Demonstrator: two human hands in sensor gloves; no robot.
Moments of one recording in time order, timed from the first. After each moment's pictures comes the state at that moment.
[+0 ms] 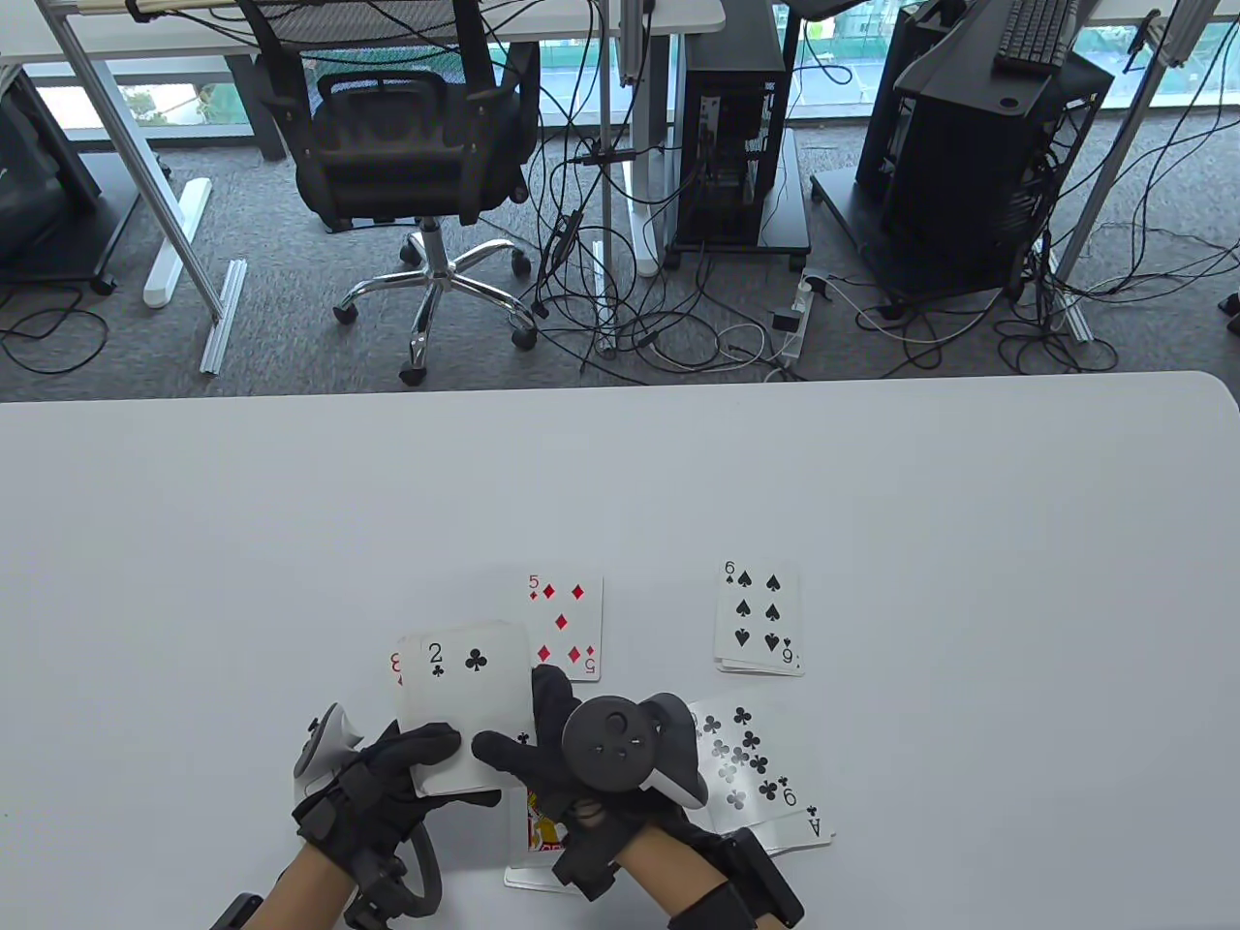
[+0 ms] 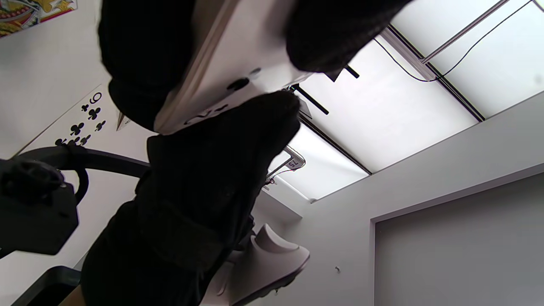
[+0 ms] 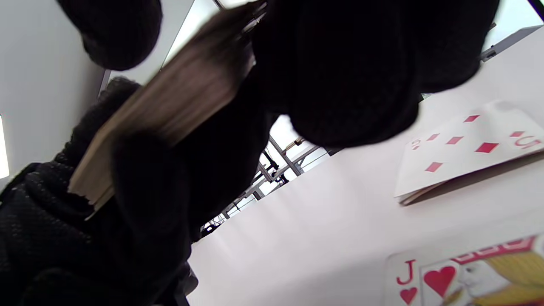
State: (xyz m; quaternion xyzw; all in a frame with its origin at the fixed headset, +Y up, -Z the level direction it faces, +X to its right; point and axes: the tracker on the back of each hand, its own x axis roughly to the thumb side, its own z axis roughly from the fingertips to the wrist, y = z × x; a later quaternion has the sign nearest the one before) left_hand -0.246 -0.796 -0.260 -0.26 -0.14 0.85 0.43; right_hand -0.039 -0.711 -0.259 0.25 -0.05 0.90 0.36
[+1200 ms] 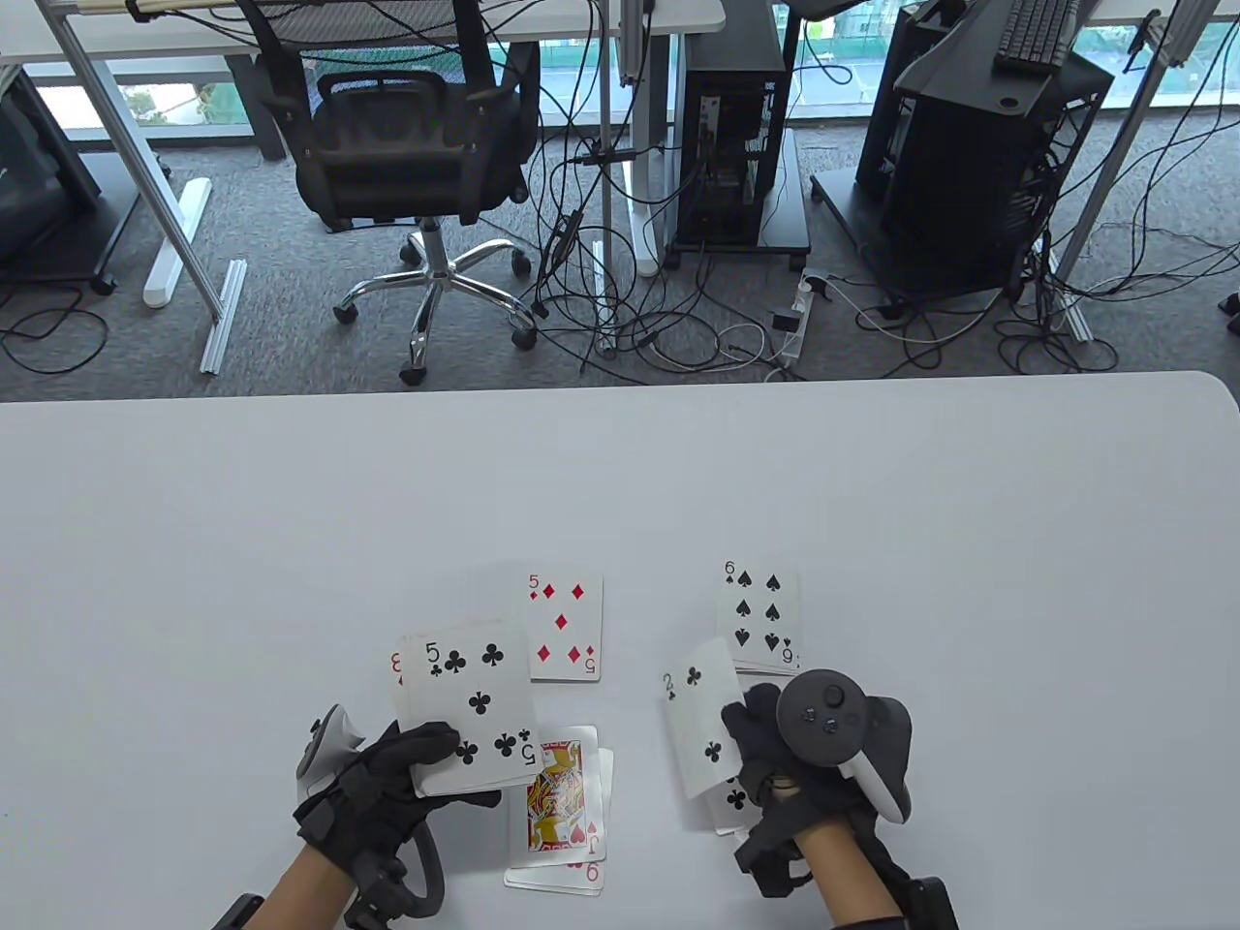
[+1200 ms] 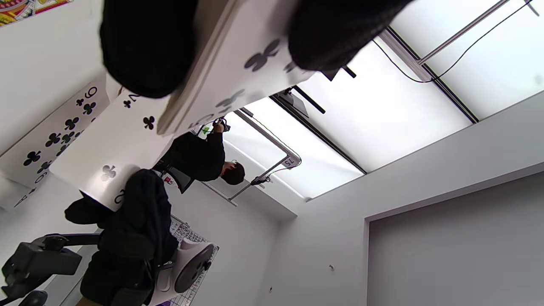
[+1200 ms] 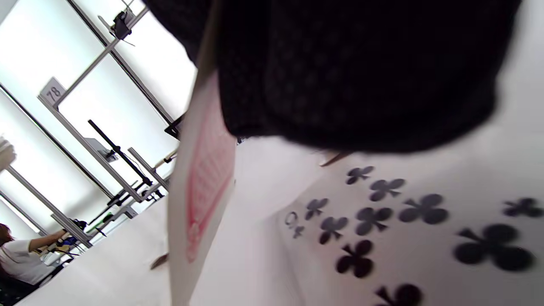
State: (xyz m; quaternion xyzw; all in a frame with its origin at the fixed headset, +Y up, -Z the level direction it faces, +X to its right) left_hand -0.244 -0.798 -0.260 -0.26 -0.15 0.85 0.43; right_hand 0.137 -0.730 -0.258 0.02 0.04 0.95 0.30
